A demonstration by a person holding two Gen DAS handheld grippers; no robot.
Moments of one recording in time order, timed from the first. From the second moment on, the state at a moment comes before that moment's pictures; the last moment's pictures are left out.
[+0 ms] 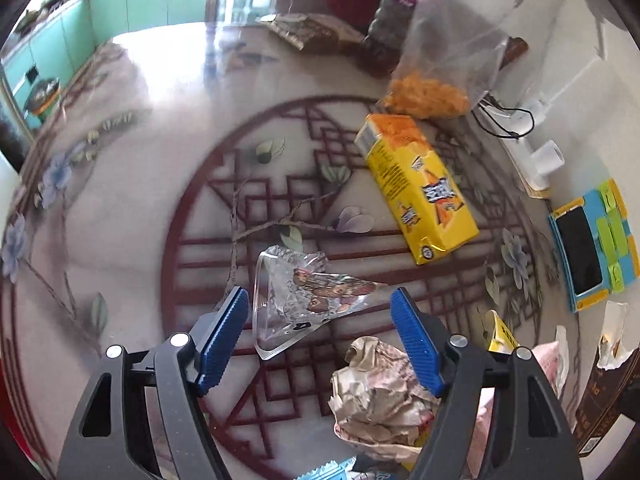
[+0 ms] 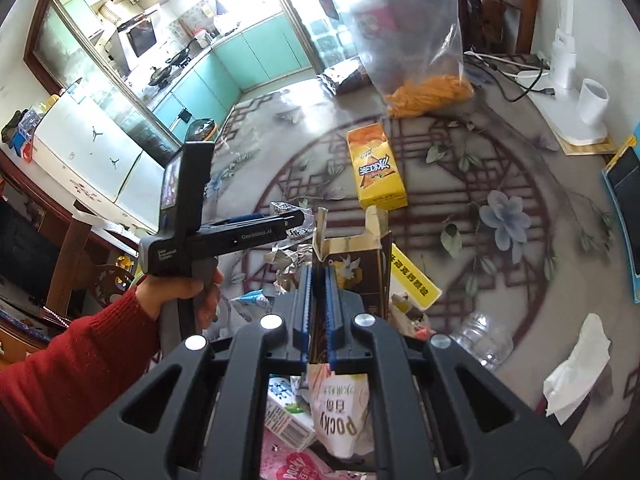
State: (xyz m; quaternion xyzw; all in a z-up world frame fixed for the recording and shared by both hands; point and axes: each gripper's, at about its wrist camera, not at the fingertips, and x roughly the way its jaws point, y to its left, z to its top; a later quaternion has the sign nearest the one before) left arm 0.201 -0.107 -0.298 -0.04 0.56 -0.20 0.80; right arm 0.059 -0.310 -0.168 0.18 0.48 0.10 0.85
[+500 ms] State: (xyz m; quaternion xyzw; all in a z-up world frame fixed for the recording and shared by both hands) left arm 0.193 -0.084 -0.292 -0.07 0.54 -0.21 0.81; right arm 0.079 -0.282 -0.169 0.17 0.47 0.14 0.85
